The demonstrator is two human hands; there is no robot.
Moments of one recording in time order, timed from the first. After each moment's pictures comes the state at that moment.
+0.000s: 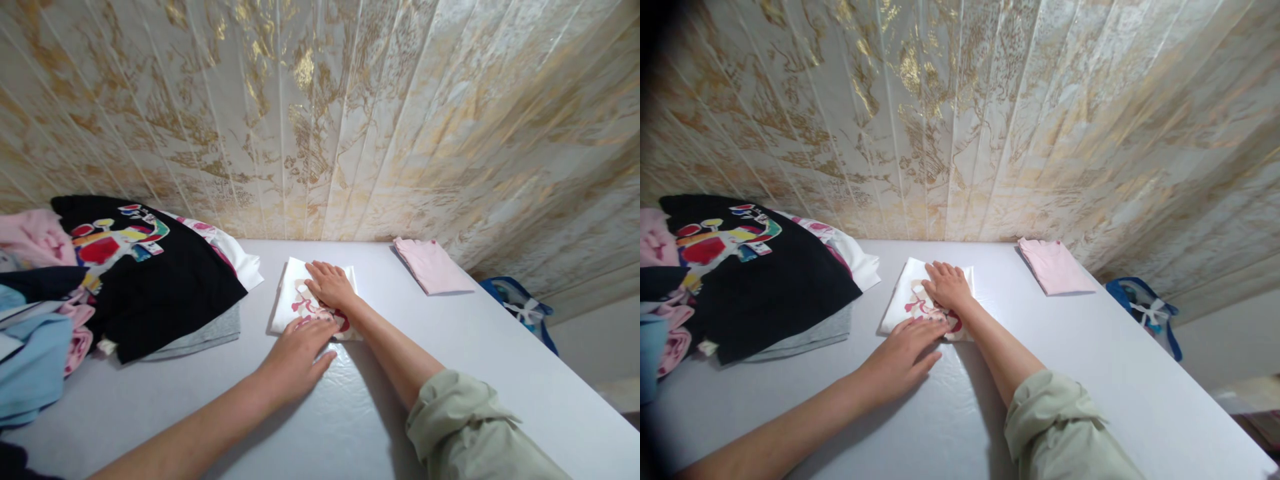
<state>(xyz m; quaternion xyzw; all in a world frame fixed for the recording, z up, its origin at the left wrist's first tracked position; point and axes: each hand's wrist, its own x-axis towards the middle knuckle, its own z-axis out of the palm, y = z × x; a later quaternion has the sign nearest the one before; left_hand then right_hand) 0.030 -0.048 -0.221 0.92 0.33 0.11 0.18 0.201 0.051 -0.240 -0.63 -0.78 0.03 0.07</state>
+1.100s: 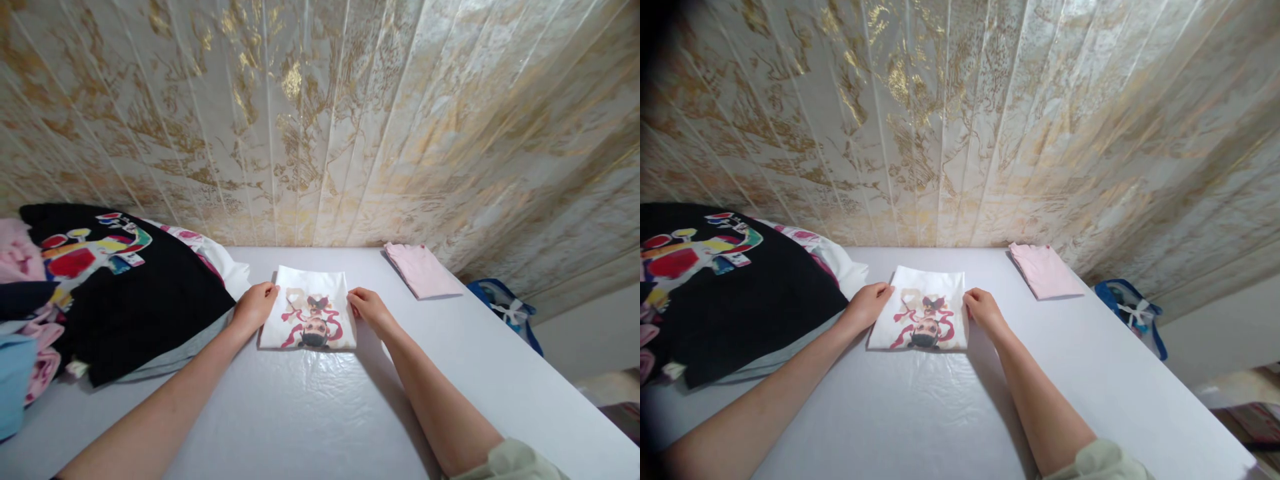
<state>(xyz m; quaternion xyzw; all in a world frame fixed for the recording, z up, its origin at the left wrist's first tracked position) 0.007 0.073 -0.239 0.74 0.59 0.20 0.25 0.273 -0.003 -0.243 -0.73 -0.49 0.33 0.34</state>
